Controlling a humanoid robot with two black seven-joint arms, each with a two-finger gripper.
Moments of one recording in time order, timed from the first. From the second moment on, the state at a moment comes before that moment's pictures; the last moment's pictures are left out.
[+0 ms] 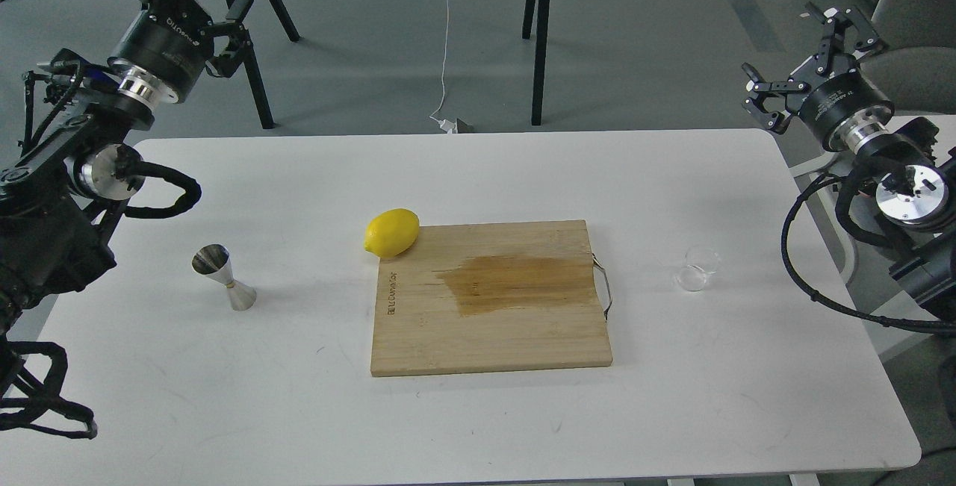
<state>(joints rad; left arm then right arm) -0.92 0.37 -0.77 -0.49 0.33 -0.49 -0.49 0.87 -0.42 0.74 0.47 0.11 0.49 0.12</state>
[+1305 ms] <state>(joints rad) -1.00 0.68 -0.69 -0.69 1.11 -0.37 -0.49 0.88 -0.42 0.74 0.47 0.11 0.49 0.13</state>
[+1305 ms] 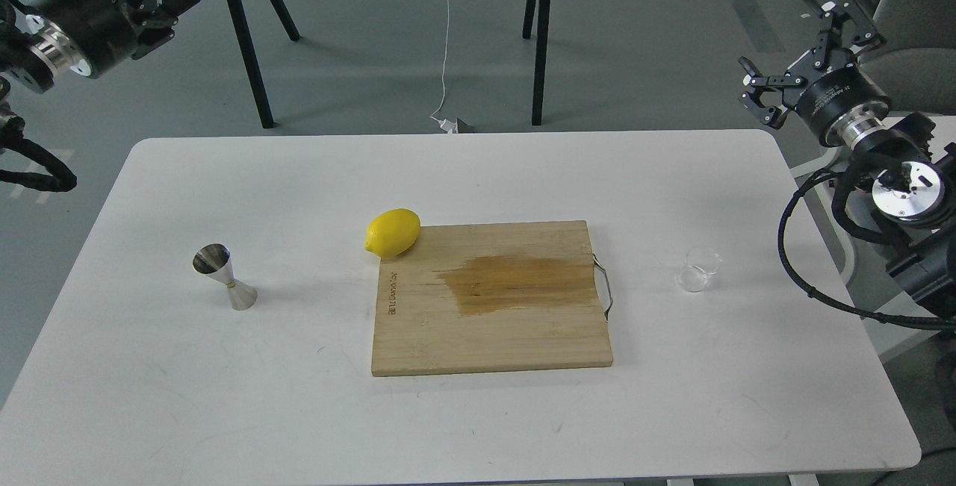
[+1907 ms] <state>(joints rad) -0.73 0.74 -0.58 -0.81 1.48 0.35 -0.49 0.87 -0.42 0.73 0.47 0.11 0.49 0.13</state>
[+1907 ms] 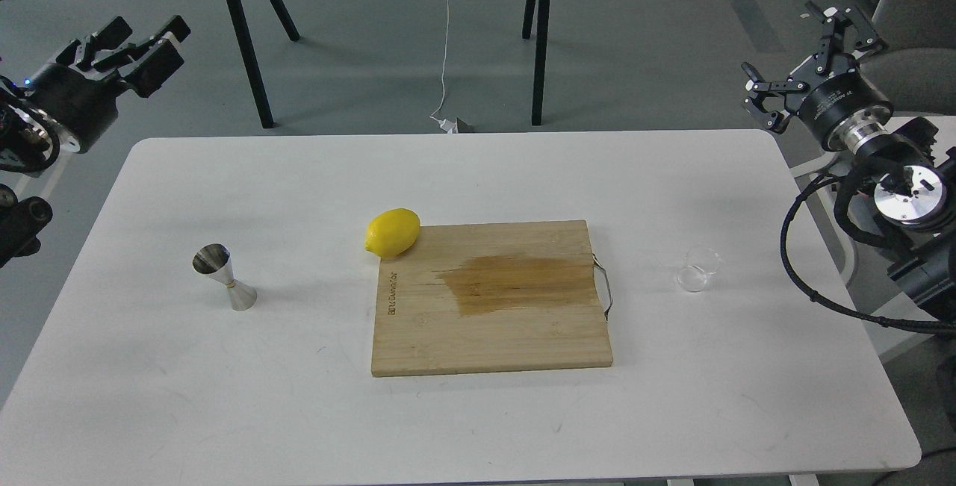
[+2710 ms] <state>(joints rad) -0.51 0.66 -0.57 -0.81 1.46 0.49 -0.49 0.85 -0.42 0.73 0.45 0.09 0.49 0.13</state>
